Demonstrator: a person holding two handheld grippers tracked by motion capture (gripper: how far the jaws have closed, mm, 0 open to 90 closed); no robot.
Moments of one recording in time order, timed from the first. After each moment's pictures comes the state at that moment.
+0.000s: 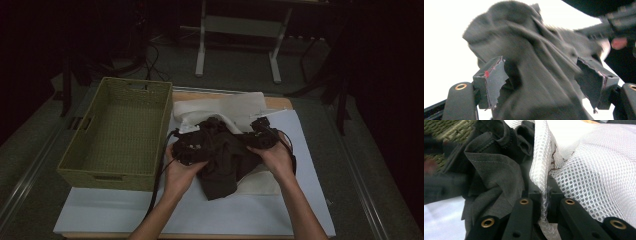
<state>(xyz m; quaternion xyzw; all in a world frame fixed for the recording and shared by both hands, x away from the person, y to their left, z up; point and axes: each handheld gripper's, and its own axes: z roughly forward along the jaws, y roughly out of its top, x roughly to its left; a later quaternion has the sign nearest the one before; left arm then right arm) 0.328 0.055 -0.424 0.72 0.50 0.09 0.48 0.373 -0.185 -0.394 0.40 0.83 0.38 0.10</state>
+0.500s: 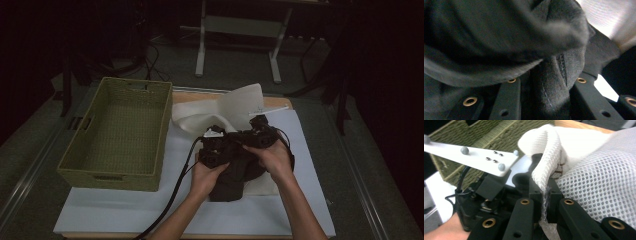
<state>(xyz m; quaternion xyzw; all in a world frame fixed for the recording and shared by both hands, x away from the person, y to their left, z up) 0.351 -0.012 -0.476 0.72 0.48 0.01 0.50 0.361 -0.176 -0.373 0.38 0.82 0.42 0.06</state>
